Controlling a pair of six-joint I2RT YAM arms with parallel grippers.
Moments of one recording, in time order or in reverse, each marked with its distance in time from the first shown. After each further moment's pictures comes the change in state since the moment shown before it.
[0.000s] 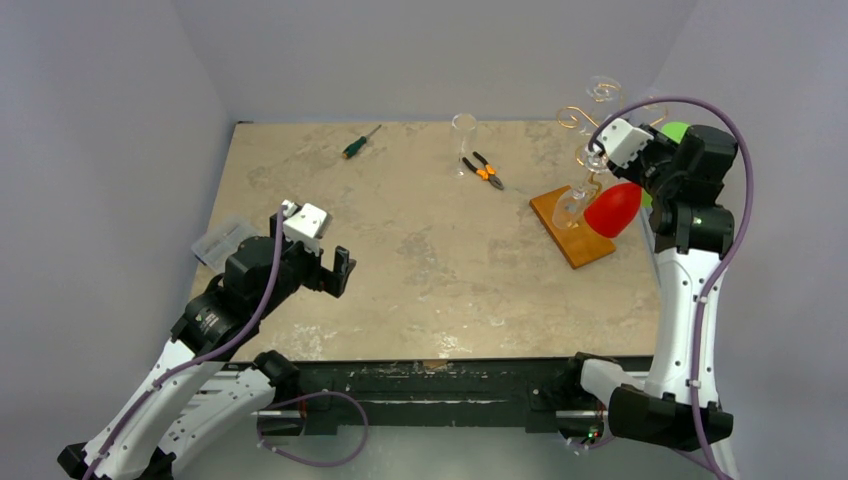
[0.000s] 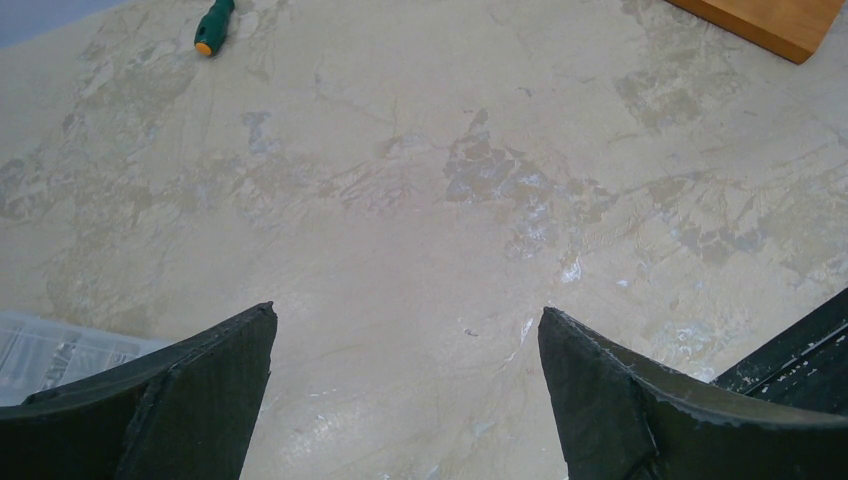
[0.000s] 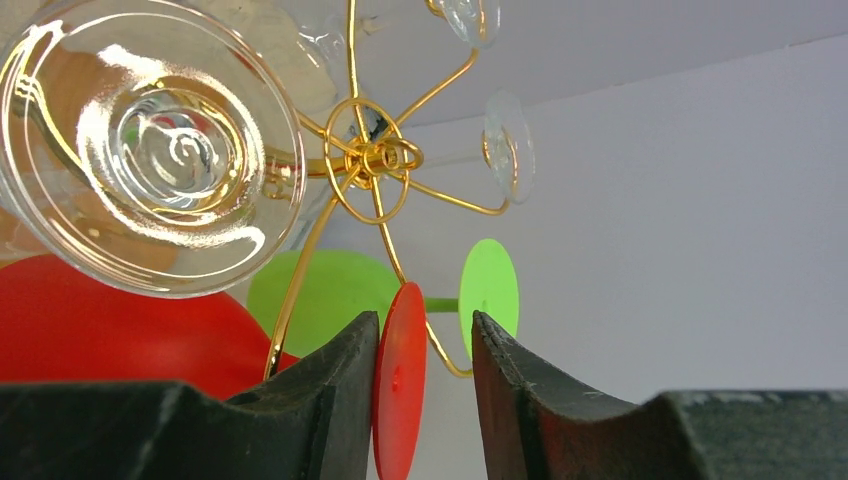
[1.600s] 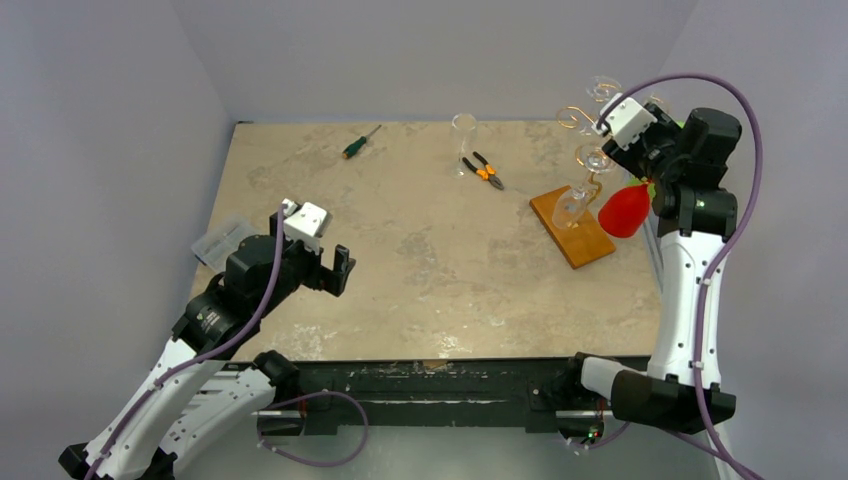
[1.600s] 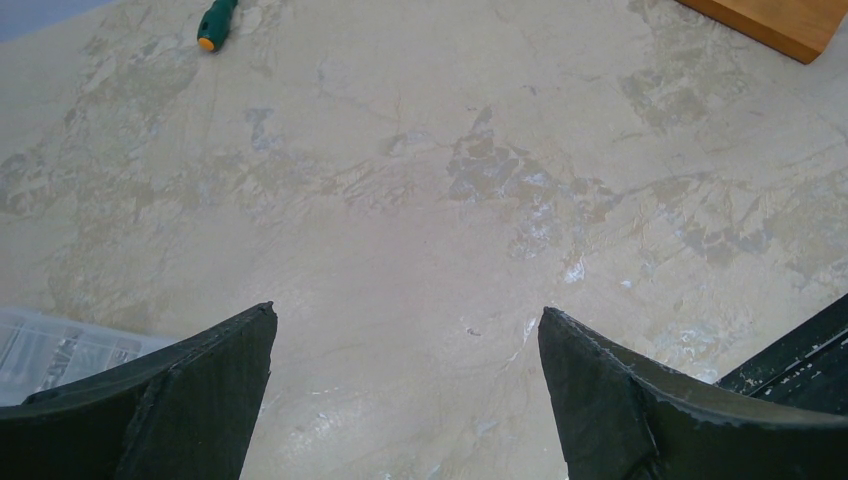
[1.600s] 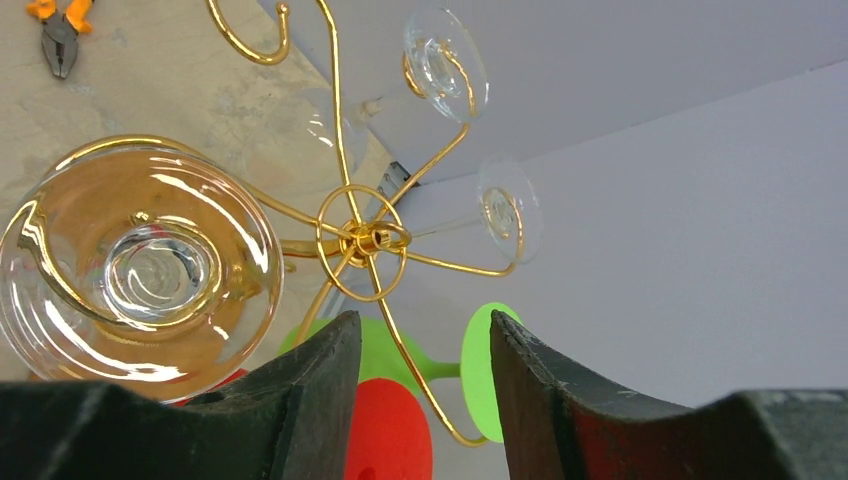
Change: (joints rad) left arm 0.013 0.007 0.000 0.000 0.005 0.000; right arm 0.000 0.084 0.088 0.021 -0.099 0.136
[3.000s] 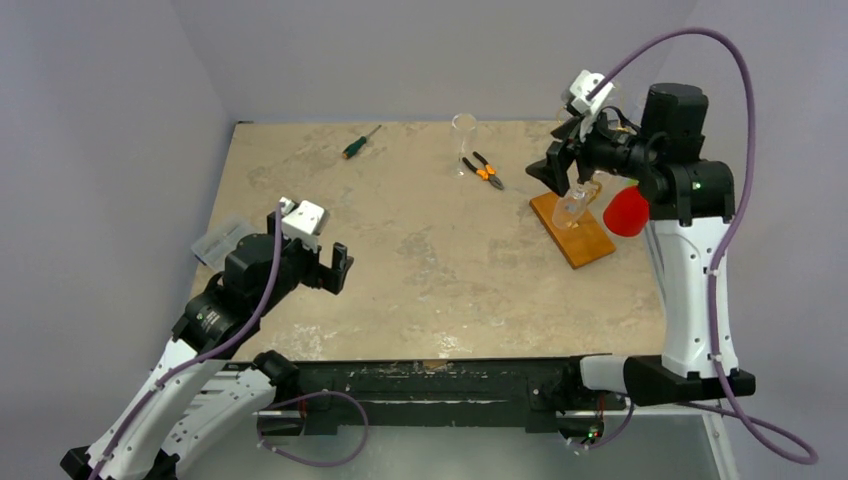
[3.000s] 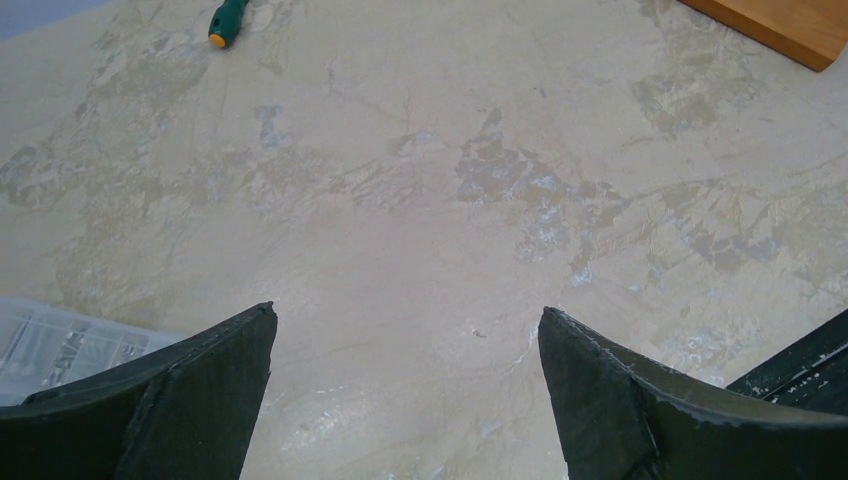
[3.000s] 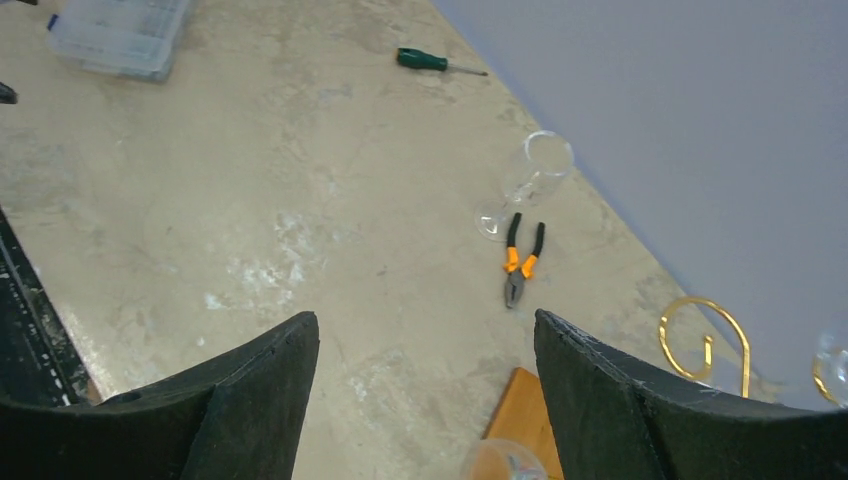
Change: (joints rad) left arm 0.026 0.000 0.000 0.000 0.006 0.000; right arm 0.257 0.106 0.341 -0.341 -0.453 0.491
